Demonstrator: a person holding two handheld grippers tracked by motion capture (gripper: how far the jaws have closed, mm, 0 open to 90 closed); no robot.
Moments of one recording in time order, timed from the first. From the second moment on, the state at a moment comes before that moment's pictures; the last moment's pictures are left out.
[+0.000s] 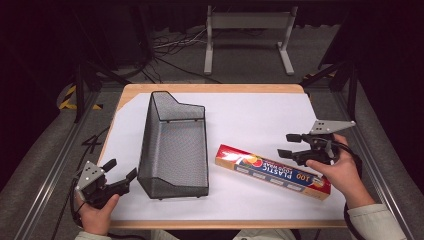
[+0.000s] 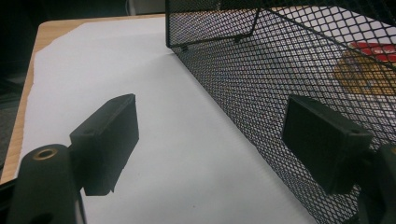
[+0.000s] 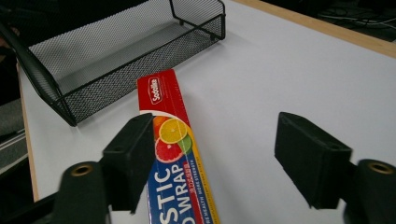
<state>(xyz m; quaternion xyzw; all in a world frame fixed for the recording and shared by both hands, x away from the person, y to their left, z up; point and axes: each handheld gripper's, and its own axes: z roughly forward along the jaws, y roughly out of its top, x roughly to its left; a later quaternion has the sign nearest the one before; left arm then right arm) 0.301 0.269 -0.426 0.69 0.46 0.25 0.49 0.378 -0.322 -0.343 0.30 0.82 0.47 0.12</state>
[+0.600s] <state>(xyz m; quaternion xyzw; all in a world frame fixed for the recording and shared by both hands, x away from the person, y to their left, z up) 0.296 0.273 -0.426 0.69 0.47 0.25 0.49 0.380 -0.284 -0.378 0.25 0.89 0.36 0.09</state>
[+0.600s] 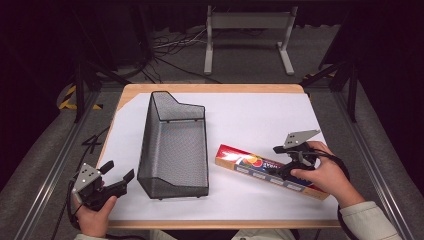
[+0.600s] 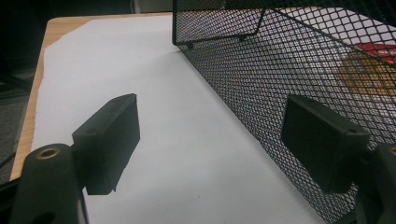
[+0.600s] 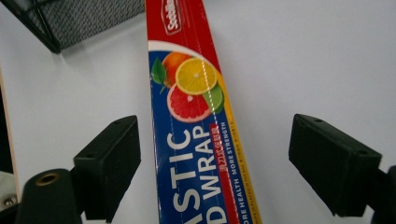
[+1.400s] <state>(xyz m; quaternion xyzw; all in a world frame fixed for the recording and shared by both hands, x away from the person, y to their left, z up) 0.296 0.271 -0.426 0.69 0.47 0.26 0.49 0.392 -0.262 -0.403 0.24 0.93 0.25 0.07</state>
